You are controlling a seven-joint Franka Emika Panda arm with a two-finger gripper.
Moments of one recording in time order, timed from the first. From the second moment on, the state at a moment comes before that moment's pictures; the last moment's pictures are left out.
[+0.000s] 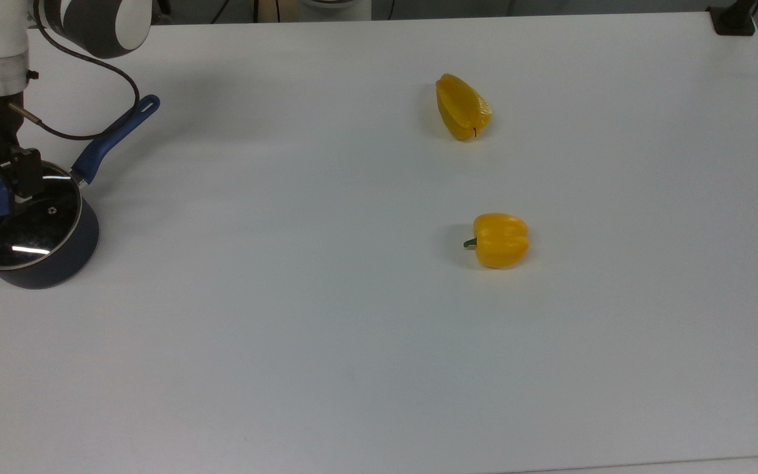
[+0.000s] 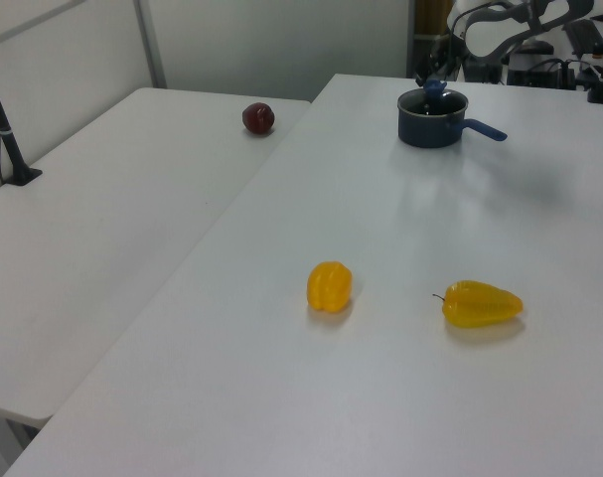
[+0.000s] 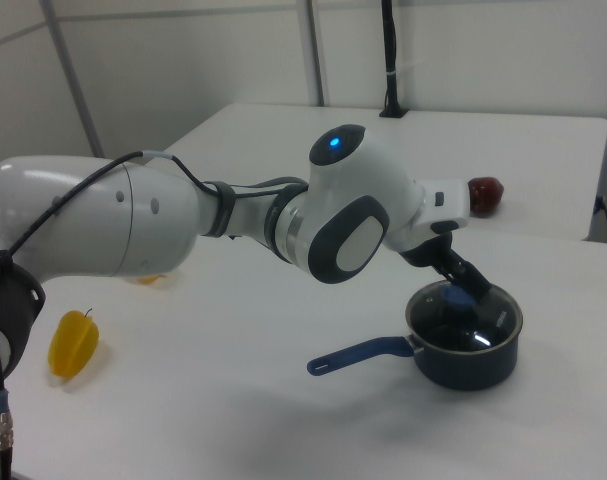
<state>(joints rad) -0.40 0.49 -0.04 -1.59 -0.09 2.65 0.13</state>
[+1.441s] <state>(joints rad) -0.40 0.50 -0.04 -1.59 -0.09 2.66 0.14</state>
